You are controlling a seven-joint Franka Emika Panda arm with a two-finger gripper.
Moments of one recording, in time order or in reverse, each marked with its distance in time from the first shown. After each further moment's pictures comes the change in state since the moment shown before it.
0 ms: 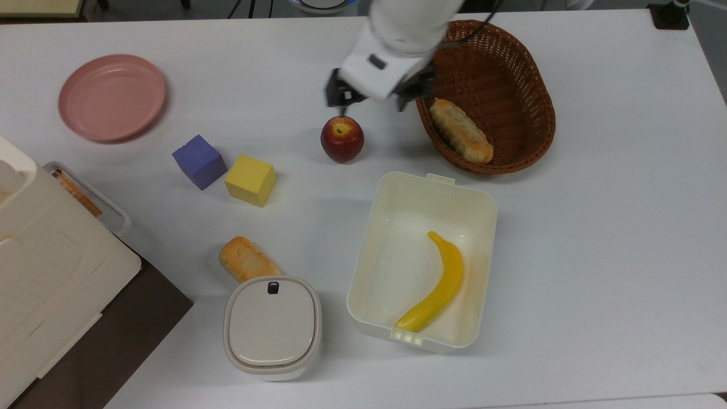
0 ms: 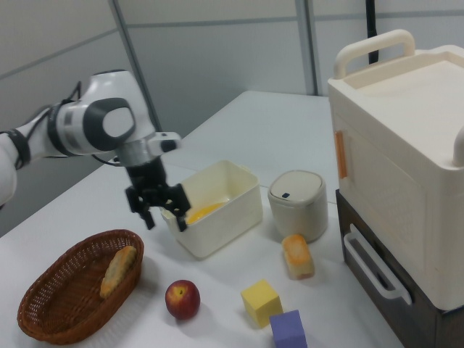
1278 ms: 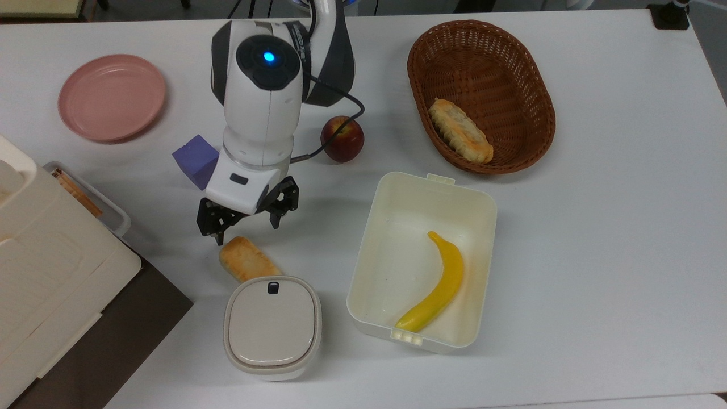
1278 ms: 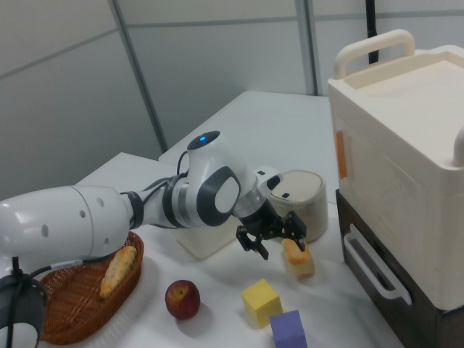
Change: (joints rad) arm -0.271 0.268 -0.005 -0.006 -0.229 0.635 -0.363
